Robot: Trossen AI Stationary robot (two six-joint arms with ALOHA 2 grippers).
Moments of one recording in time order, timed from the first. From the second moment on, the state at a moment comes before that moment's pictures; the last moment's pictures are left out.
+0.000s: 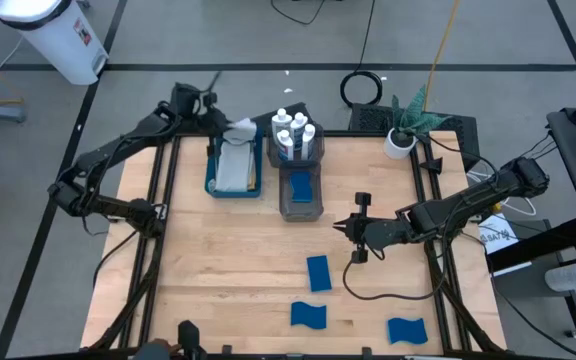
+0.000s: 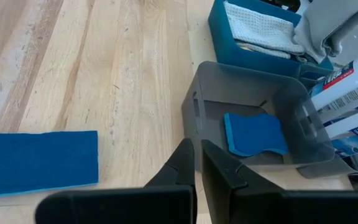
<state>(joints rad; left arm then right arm) 0.95 1.29 0.94 -0.28 0.43 0.93 0.35 1.20 0.81 -0.32 0.52 0.04</state>
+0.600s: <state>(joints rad) 0.93 1.24 0.94 -0.63 0.58 0.94 0.35 1.20 0.80 -0.32 0.52 0.04</state>
